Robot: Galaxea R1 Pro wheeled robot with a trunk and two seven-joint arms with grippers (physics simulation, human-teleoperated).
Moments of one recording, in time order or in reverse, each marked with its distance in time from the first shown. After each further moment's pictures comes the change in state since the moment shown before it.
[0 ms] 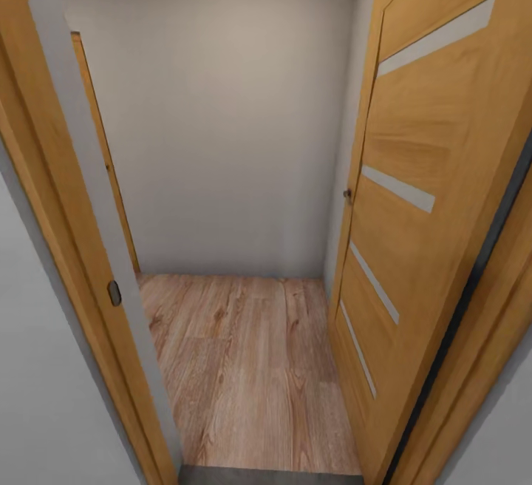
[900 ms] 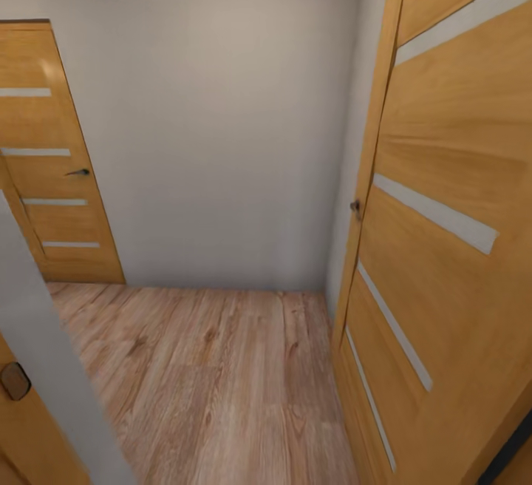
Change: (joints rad) left arm 0.000 0.002 0.001 0.000 0.001 0.011 0.000; right arm 0.000 0.000 0.001 0.000 0.000 -0.001 0.000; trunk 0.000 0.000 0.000
